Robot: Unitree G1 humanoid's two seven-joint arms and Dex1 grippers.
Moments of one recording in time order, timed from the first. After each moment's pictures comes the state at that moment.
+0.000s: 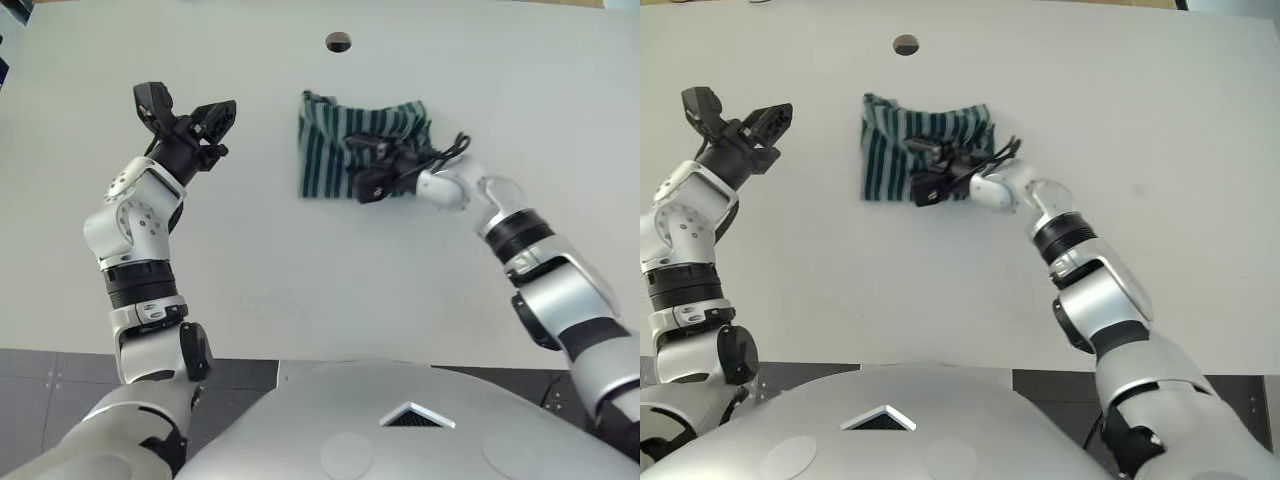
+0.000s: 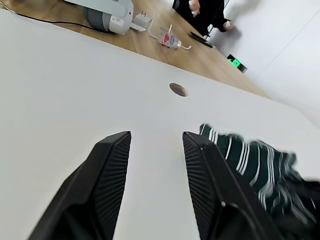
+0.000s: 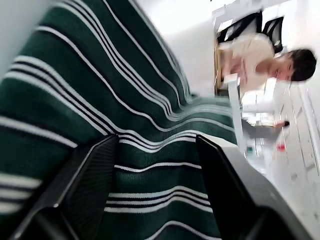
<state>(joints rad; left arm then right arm) -0.26 0.36 0.30 0.16 -0.54 0.60 -0.48 -0.63 -0.41 0.58 0.73 -0.69 -0.55 0.35</state>
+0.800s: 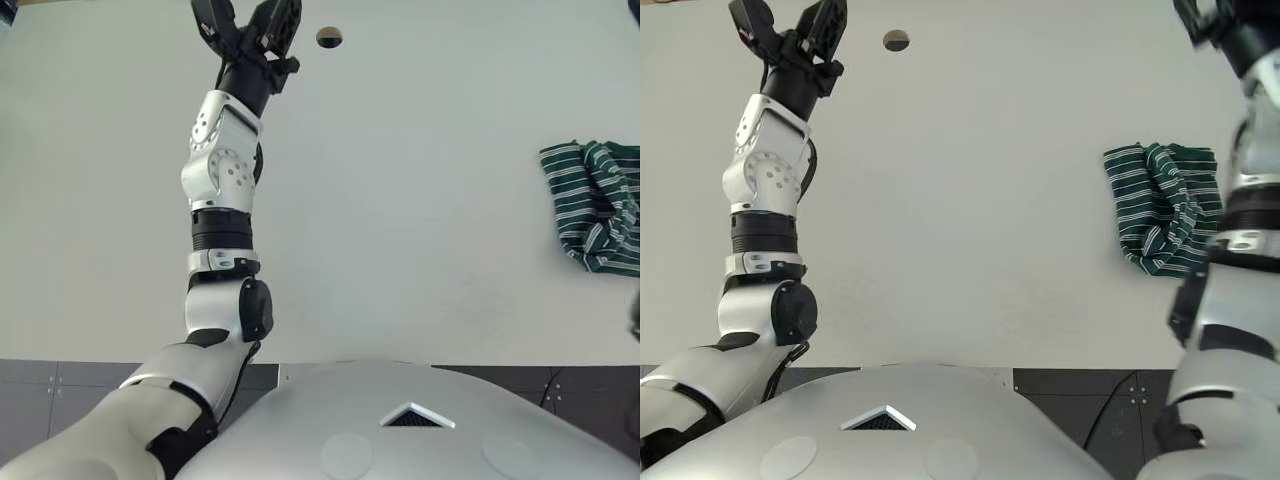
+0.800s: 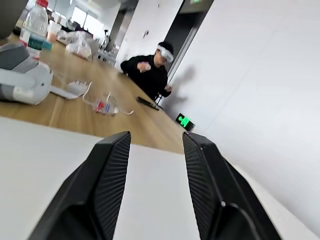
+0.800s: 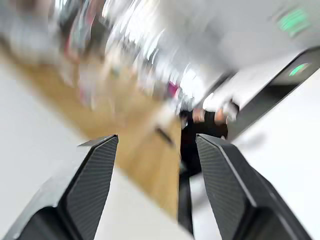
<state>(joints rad) -0.60 0.05 0.24 0.50 -0.46 0.12 -0.43 -0.67 -0.58 -0.10 0.60 0.08 -0.35 0.44</state>
